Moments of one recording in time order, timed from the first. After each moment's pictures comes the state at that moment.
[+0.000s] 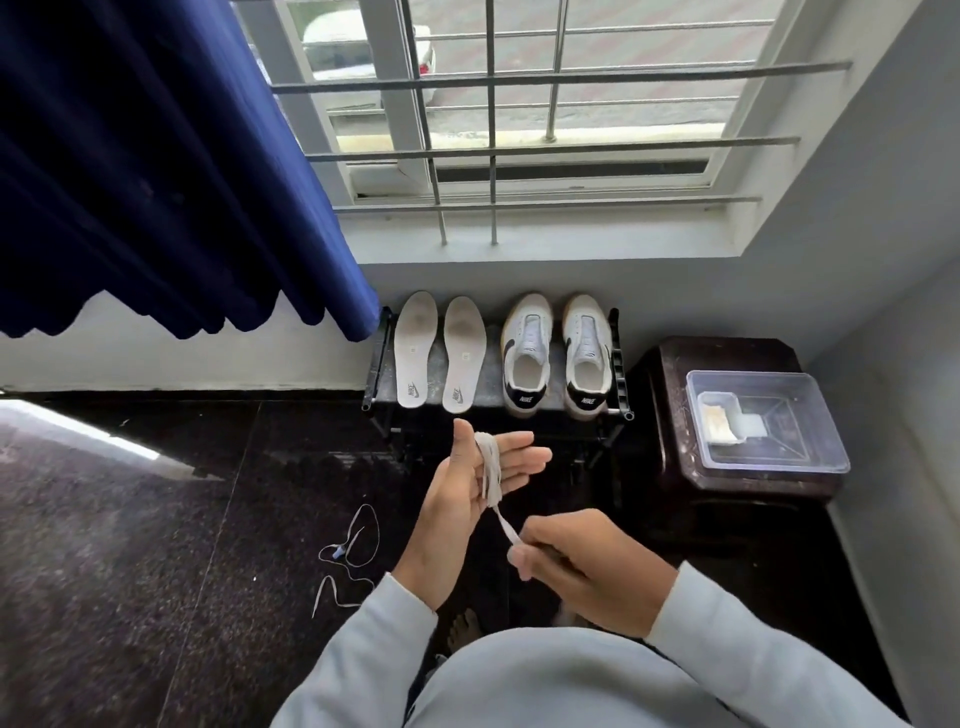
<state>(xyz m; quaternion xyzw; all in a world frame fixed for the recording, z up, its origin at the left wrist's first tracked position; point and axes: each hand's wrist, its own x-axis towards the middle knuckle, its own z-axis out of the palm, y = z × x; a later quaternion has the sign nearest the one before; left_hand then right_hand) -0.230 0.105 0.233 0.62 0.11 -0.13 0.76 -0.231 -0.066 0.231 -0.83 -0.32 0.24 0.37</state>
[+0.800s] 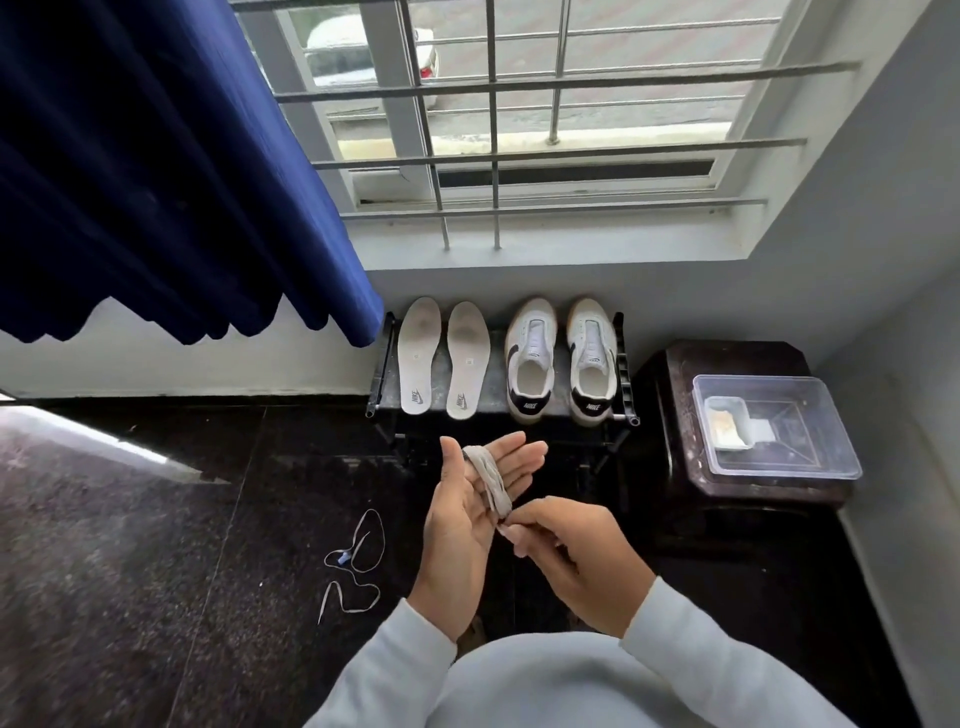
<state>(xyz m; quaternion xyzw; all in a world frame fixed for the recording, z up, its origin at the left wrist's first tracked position) -0.235 0.093 0.233 0.54 0.18 -0.07 0.82 -0.227 -0.053 0.199 -0.84 -0.26 0.09 0.48</state>
